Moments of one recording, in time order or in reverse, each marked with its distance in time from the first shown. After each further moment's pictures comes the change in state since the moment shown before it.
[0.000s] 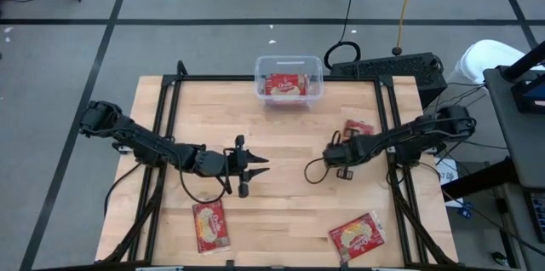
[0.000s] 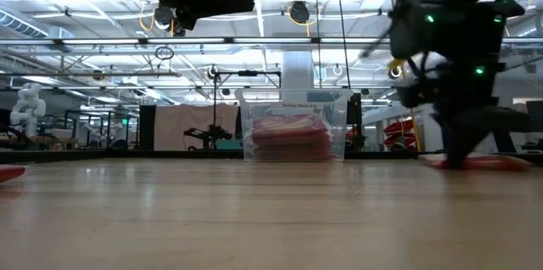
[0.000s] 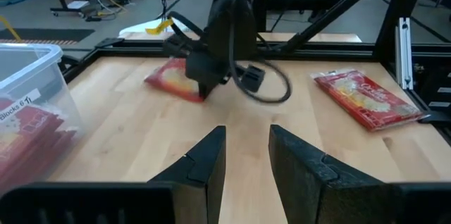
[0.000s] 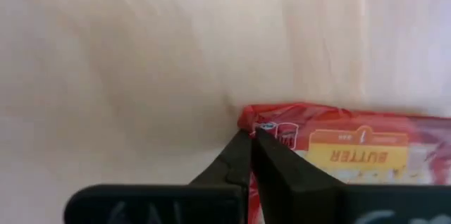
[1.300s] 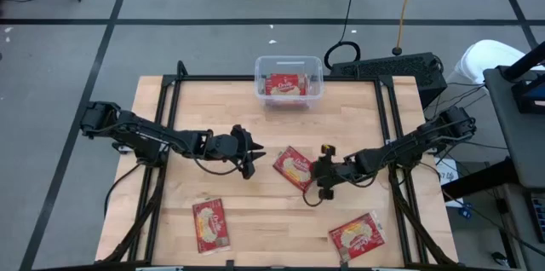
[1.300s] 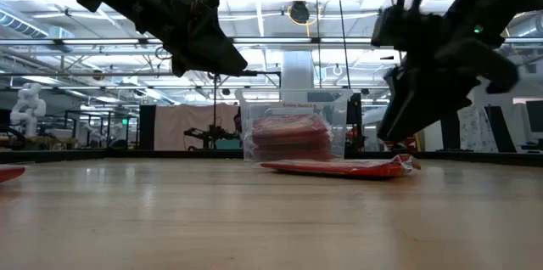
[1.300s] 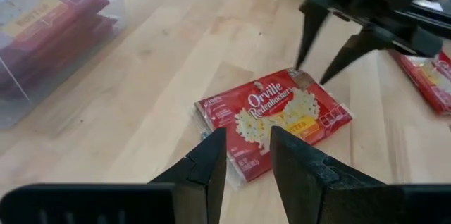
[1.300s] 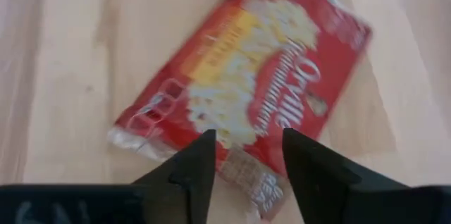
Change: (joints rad) left arm 0.197 0.000 0.001 -0.270 0.134 -0.279; right arm 0.212 -0.002 0.005 0.588 0.021 -0.024
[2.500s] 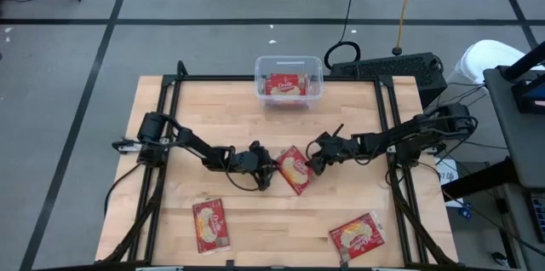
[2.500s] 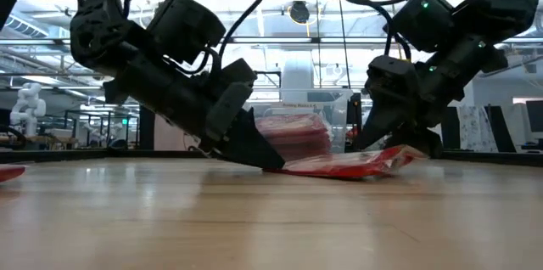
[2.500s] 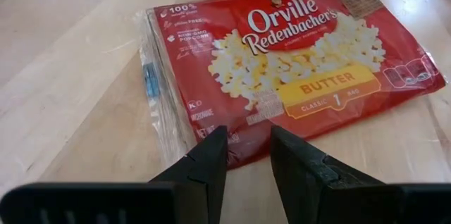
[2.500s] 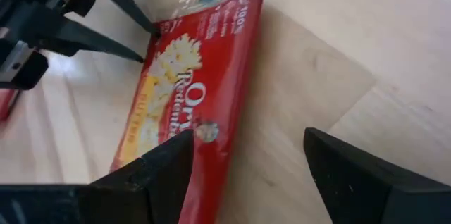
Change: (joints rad) left arm -0.007 0.566 0.005 0.502 0.066 0.024; right arm -0.300 -0.001 -0.259 0.461 -0.283 0.593
